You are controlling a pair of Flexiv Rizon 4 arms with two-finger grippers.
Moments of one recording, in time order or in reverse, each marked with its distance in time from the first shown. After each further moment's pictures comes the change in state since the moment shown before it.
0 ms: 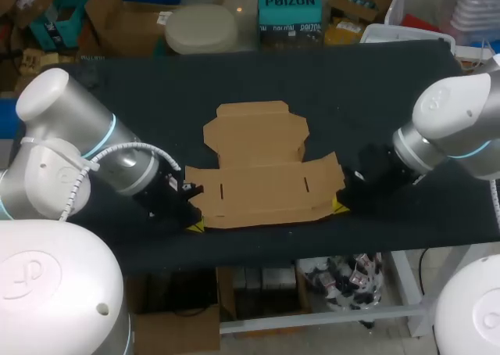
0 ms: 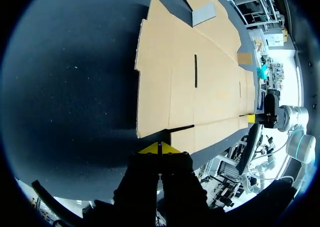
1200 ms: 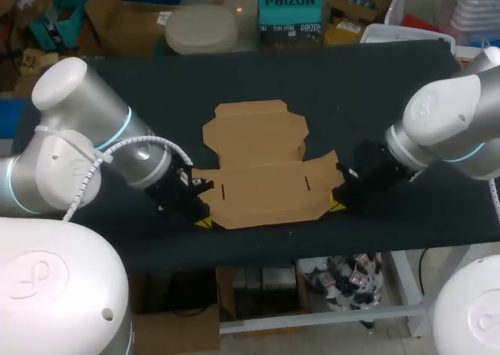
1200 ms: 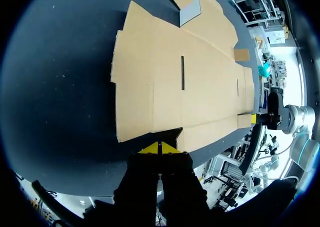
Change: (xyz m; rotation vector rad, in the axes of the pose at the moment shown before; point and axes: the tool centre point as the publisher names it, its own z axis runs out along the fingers) left arm 0.019 -0.002 0.000 0.005 -0.038 0.016; right arm 0.010 0.000 -0.001 -0.035 -0.047 0.021
